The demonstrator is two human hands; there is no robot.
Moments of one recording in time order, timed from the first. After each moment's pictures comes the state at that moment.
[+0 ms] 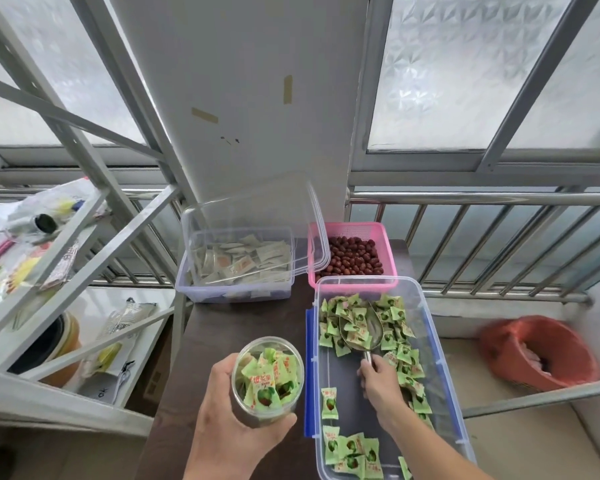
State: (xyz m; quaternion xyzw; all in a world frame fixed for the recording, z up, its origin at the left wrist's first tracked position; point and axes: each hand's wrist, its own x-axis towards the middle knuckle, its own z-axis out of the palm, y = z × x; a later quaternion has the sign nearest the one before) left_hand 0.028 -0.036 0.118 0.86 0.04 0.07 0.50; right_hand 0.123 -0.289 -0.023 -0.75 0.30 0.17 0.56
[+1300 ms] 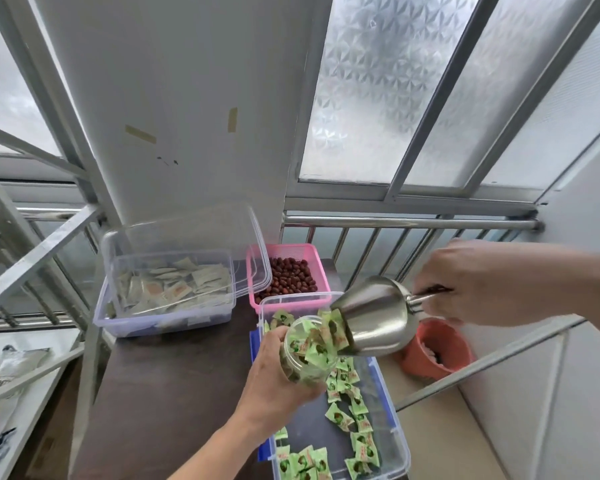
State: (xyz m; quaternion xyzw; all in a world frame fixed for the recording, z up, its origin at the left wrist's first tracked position) left_hand 0.104 -0.123 0.118 0.80 -0.08 -0.08 0.58; right_hand 0.096 -0.322 0.416 -0.95 -0.09 0.26 -0.12
